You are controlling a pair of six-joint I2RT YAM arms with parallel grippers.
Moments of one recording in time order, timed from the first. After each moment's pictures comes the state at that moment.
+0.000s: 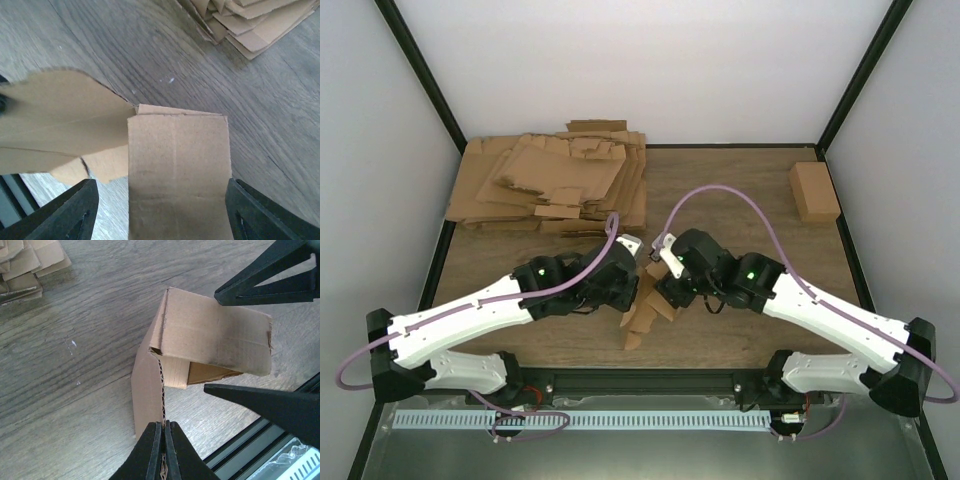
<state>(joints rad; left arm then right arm) -1.15 1.23 1.21 -0.88 -0.23 -0.61 0.97 1.13 1.06 -0.76 0.09 0.02</state>
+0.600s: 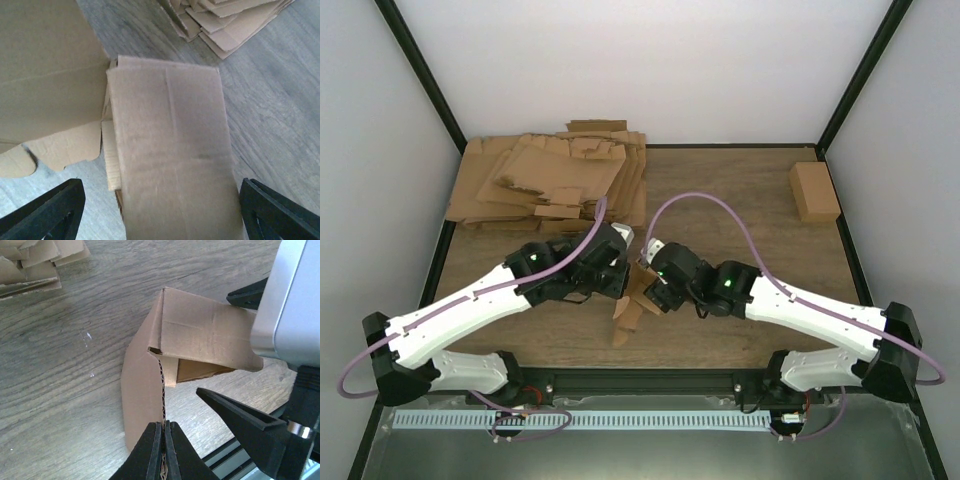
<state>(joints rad) -1.05 1.24 1.27 -0.97 -0.17 -0.60 1.07 1.22 1.03 -0.72 0.32 0.03</state>
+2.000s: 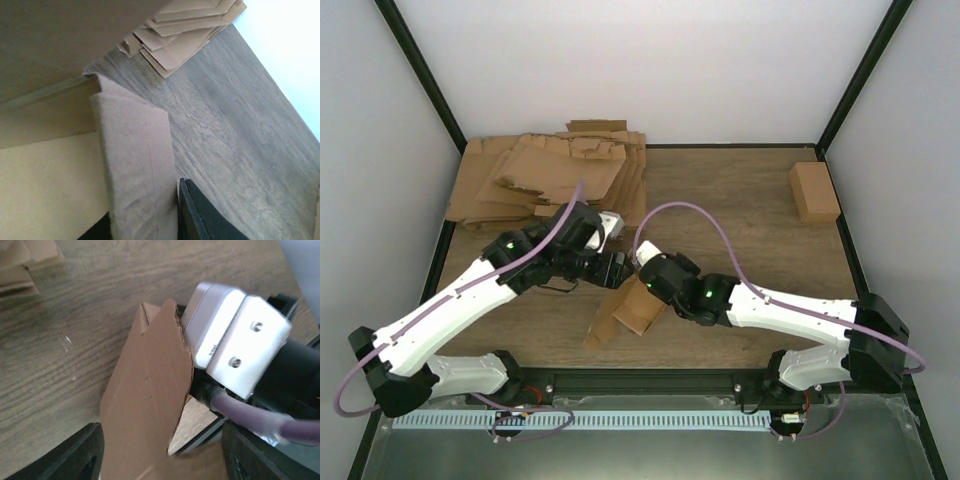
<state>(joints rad) -0.88 1.22 1.31 -0.98 0.11 -0.48 1.12 1.30 0.89 -0.42 0.66 -0.11</state>
